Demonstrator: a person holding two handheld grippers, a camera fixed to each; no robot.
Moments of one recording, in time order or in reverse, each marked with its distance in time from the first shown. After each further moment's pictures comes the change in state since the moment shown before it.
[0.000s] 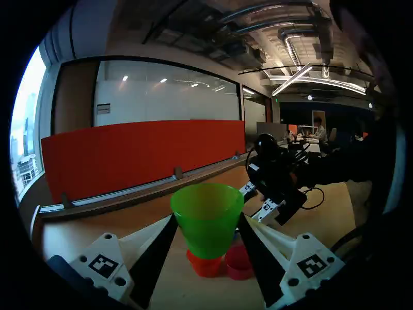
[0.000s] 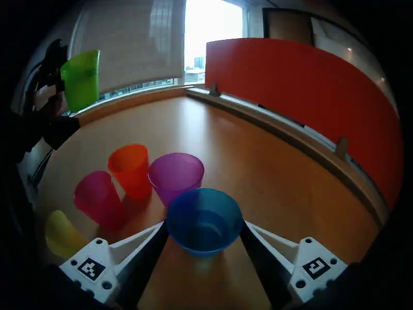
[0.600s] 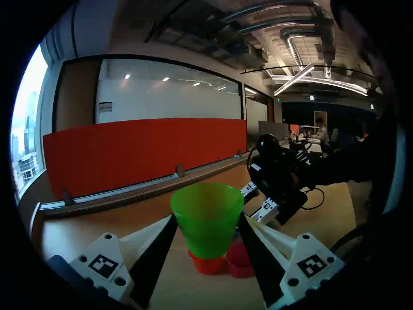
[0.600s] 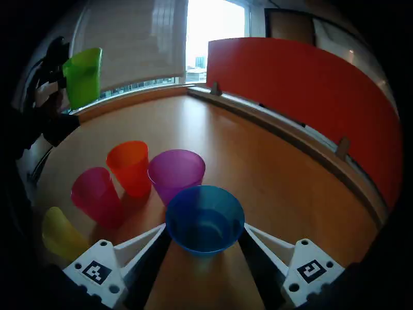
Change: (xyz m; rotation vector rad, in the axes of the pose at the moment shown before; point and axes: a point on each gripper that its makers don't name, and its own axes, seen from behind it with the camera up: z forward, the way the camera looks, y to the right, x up) left arm -0.007 -0.005 -0.002 0.010 -0.006 -0.008; right arm -0.003 -0.001 0.004 -0.001 0.003 -0.013
